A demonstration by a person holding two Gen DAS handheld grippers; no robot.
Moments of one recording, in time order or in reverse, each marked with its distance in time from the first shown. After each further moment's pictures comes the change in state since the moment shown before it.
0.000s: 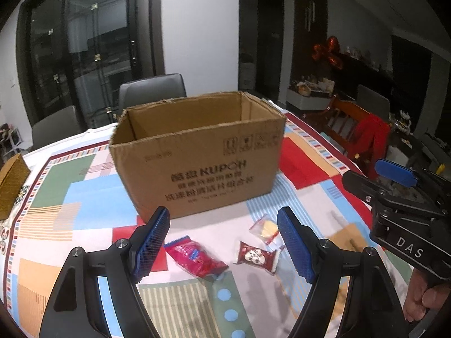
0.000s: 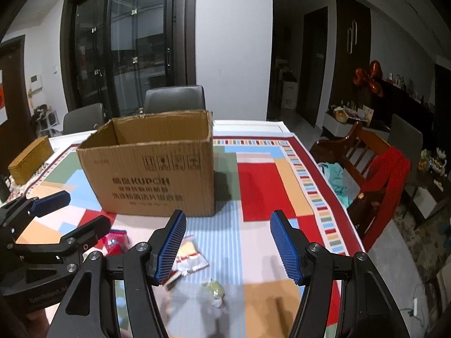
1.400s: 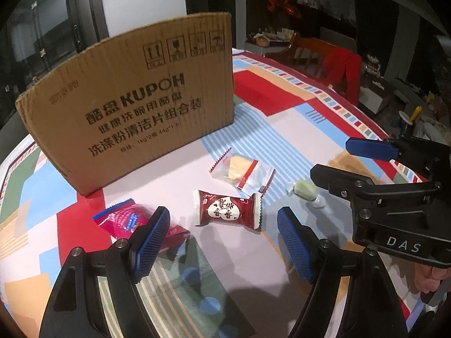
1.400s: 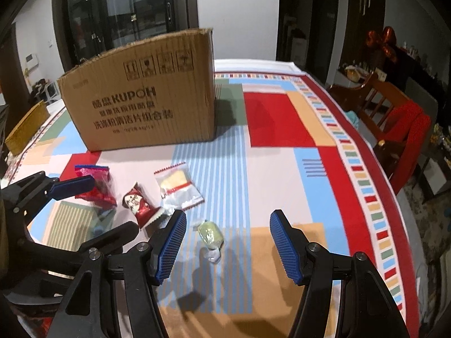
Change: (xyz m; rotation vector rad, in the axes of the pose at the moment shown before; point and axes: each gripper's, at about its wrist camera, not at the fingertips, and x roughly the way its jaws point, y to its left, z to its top) left arm 0.067 -0.032 -0.052 0.195 0.206 -0.149; right arm 0.055 -0.006 -0.065 0.010 0.246 0.054
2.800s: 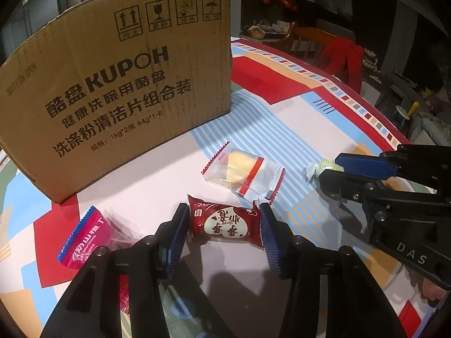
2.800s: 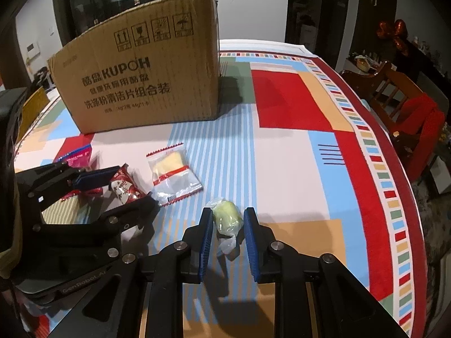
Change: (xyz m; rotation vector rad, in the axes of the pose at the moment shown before) left arm 0.041 0.002 0.005 0.007 0.032 -0.027; right arm 0.027 0.000 -0.001 -0.024 0.071 0.020
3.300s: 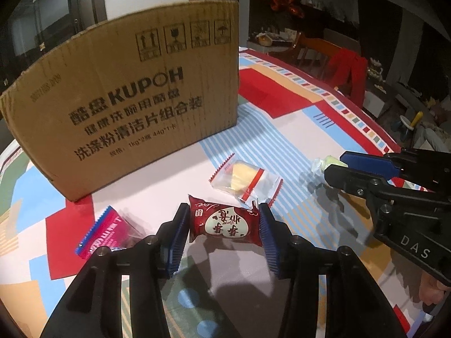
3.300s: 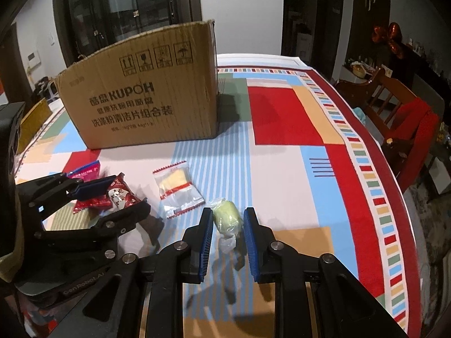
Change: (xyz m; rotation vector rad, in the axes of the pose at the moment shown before) left arm -0.022 0.002 0.005 -0.039 -0.034 0.021; right arm -0.020 -0.001 0.006 0.017 -0.059 0.002
